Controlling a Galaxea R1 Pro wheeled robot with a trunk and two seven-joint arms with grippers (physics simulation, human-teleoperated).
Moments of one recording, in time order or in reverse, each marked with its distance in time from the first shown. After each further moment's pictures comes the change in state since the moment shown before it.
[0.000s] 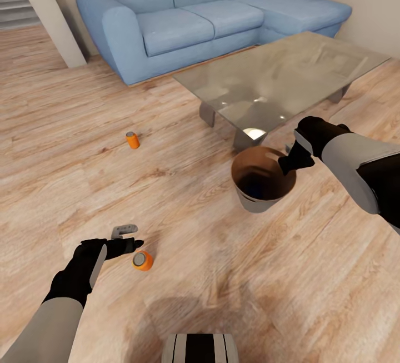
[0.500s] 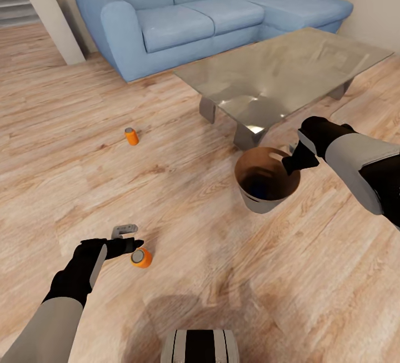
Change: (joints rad) left arm -0.002 0.000 0.000 -0.001 0.000 0.003 -0.002; right arm 0.000 -0.017 0.039 -0.001 -0.025 0.003 0.002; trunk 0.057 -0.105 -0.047
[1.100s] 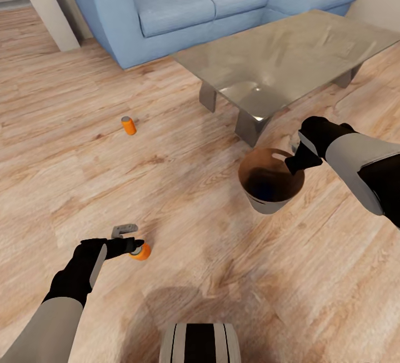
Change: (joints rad) left arm 0.000 0.000 0.000 -0.002 0.004 0.000 -0.004; right arm 0.000 0.000 0.056 -0.001 0.015 -0.002 0.000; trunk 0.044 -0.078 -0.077
